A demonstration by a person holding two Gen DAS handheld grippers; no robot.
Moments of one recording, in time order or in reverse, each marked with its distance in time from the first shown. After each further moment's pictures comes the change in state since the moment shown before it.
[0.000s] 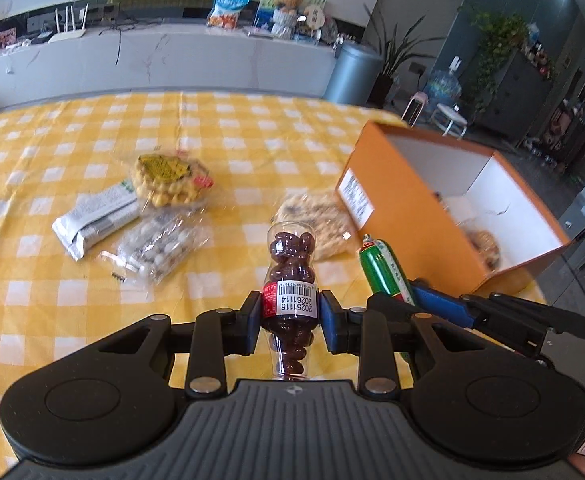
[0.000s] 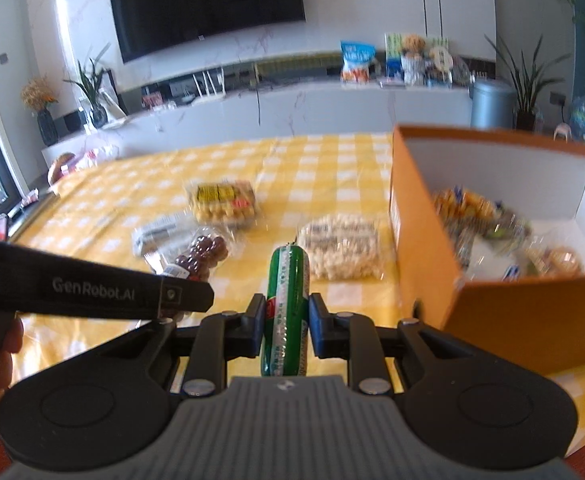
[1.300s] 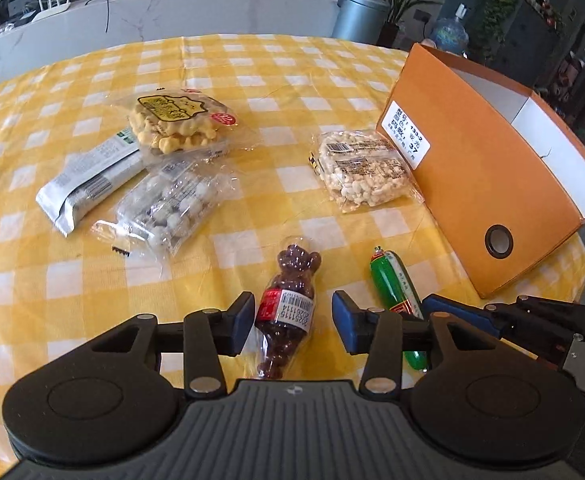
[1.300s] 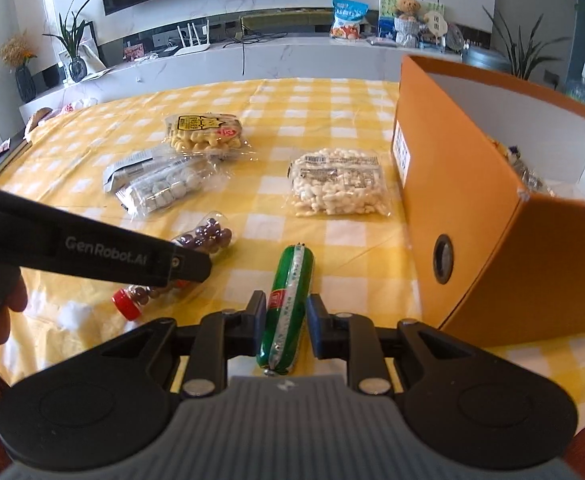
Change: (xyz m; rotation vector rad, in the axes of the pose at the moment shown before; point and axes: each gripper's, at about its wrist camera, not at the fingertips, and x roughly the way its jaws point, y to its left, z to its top) left arm 0.065 0.039 -0.013 0.071 0.166 0.037; right arm 0.046 0.012 -0.029 -0.013 0.162 -0.074
